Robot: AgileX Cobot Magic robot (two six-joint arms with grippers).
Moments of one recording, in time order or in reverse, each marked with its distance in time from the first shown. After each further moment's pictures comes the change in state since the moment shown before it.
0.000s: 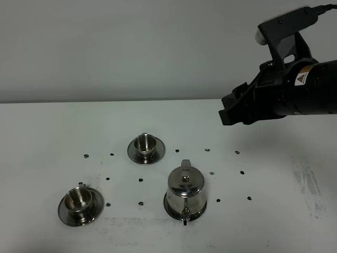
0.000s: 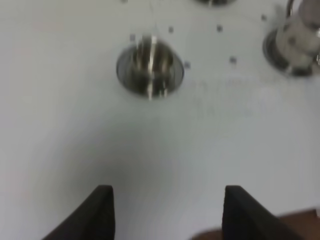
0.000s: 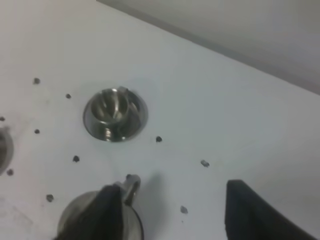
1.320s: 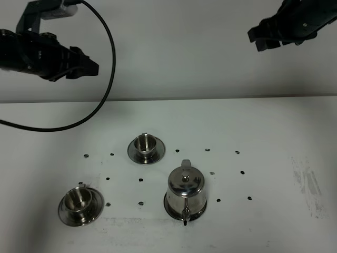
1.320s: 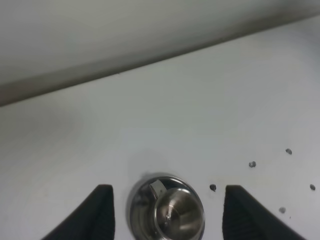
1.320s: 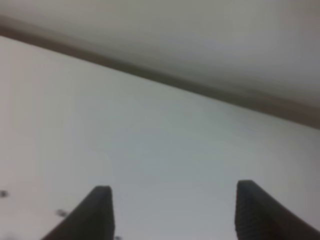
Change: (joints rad) left arm 0.001 1.571 -1.109 -0.559 -0.334 0.584; right arm -0.297 0.708 -1.139 -0.035 0.643 0.015
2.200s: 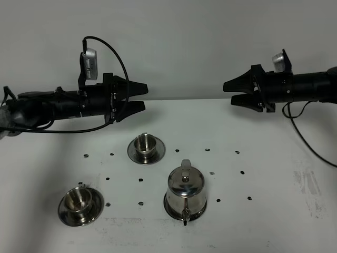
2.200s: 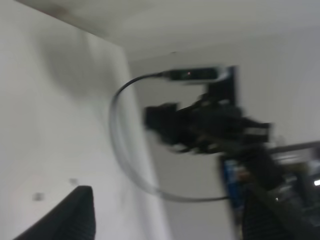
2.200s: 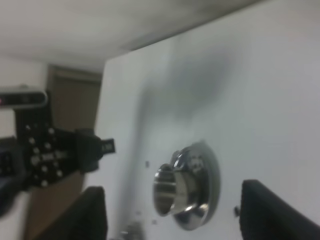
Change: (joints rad) left arm 0.003 0.616 -0.259 -0.807 0.380 0.098; right arm -0.217 0.355 0.255 1.192 -0.019 -0.452
